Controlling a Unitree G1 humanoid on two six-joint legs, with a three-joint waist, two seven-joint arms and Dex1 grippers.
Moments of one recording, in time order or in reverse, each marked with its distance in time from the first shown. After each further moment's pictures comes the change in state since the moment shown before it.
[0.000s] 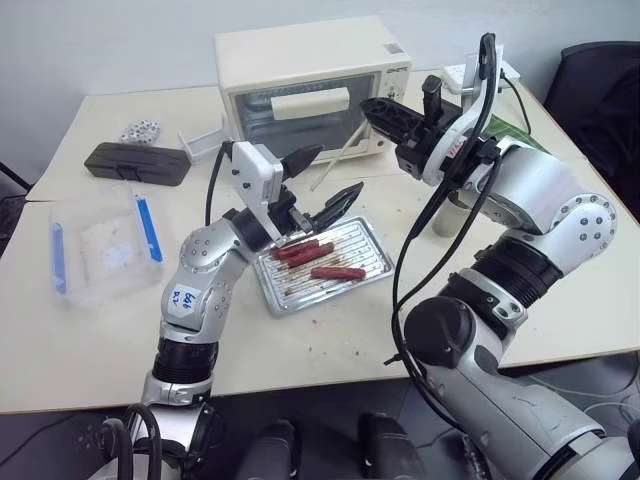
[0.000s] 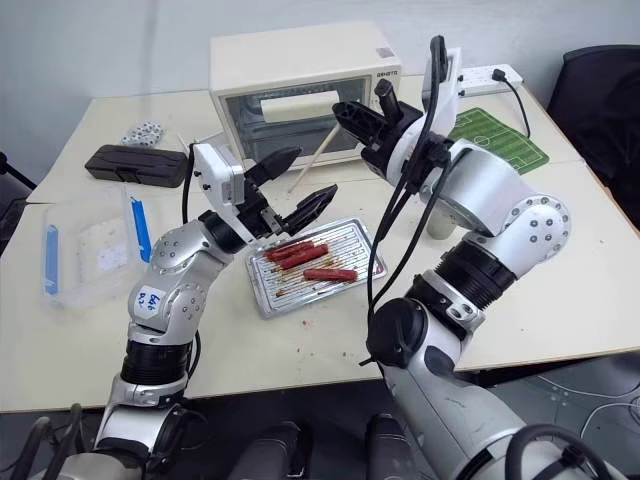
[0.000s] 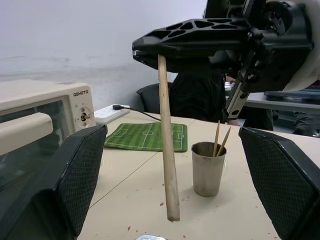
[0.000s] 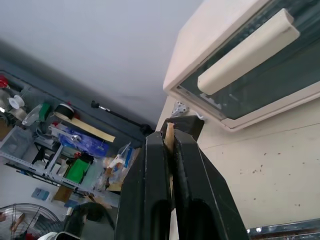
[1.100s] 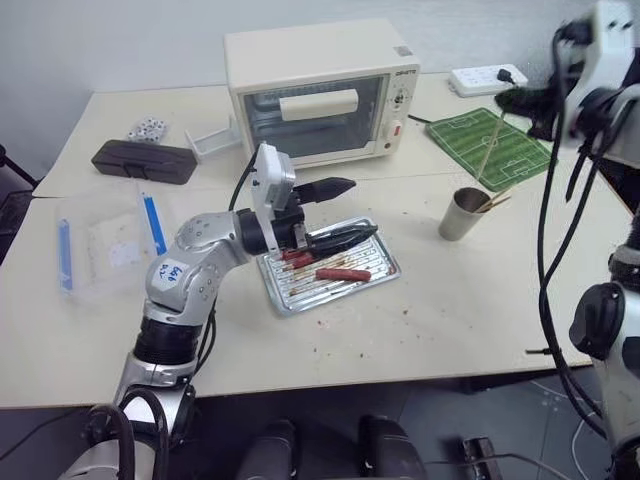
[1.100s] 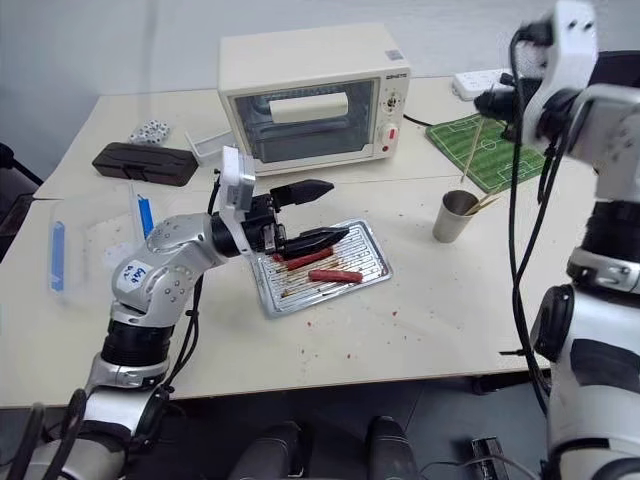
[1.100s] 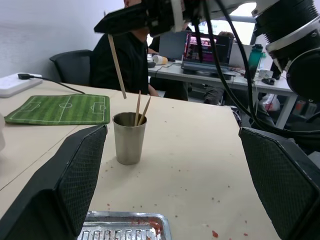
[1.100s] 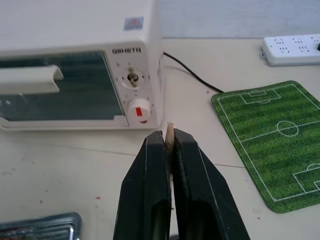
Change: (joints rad) left arm -0.089 0.096 -0.036 0.056 -0.152 0.212 -0.241; right arm -0.044 -0.797 0.585 0.293 -0.996 -0.282 1.064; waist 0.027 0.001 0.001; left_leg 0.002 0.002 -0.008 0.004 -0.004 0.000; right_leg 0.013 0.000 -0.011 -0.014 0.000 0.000
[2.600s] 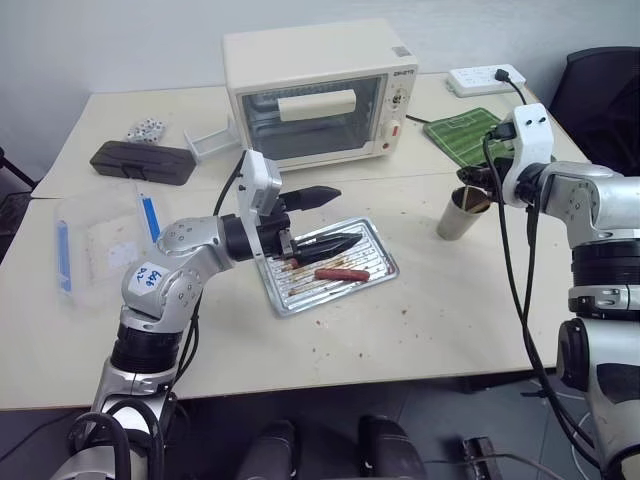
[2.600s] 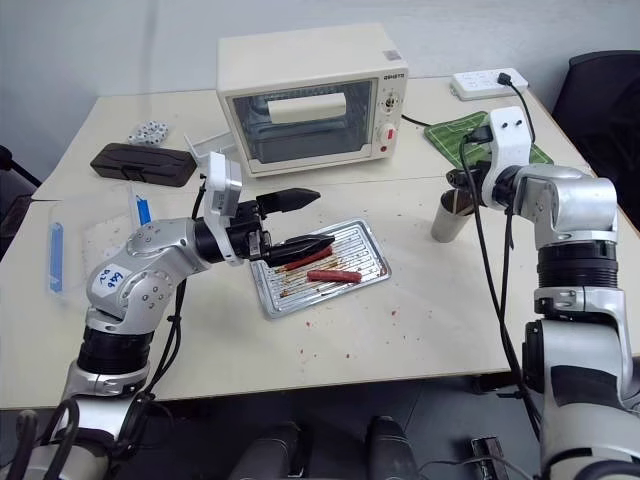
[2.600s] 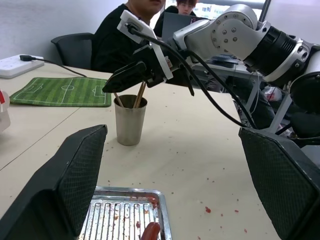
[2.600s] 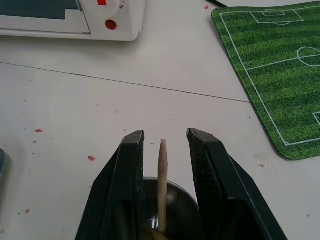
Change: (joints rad) left arm 0.042 0.117 0.008 -0.074 -0.066 0.098 -0.021; right arm 0.227 0.023 0.264 0.248 -0.117 -0.404 0.101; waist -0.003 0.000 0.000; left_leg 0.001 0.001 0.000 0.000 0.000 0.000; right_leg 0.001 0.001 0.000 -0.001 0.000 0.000
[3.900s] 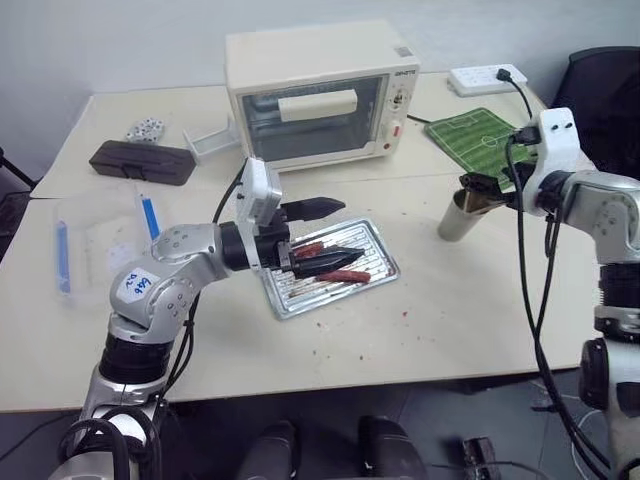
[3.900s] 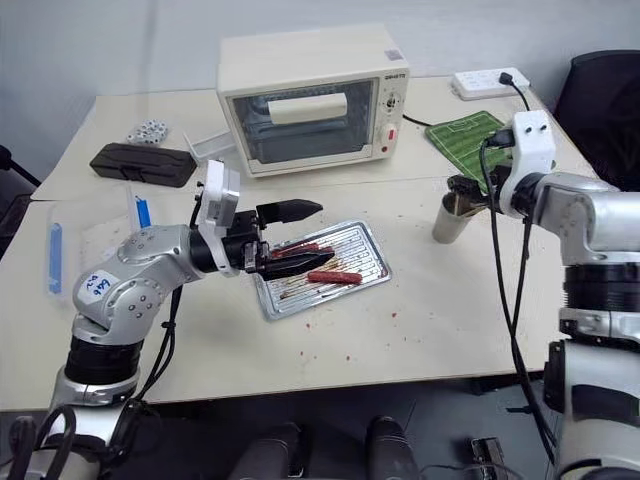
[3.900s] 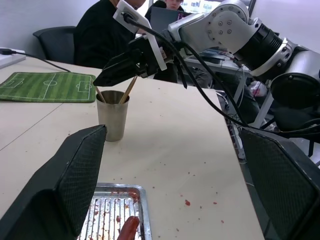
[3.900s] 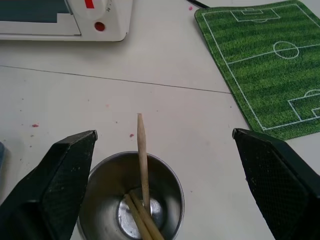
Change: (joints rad) left arm 0.036 0.035 -0.001 -0.074 -0.056 0.069 0.009; right arm 0.092 -0.069 -0.031 -0.125 0.133 0.043 -0.079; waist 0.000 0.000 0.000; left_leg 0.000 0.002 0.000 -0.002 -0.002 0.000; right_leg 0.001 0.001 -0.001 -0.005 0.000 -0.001
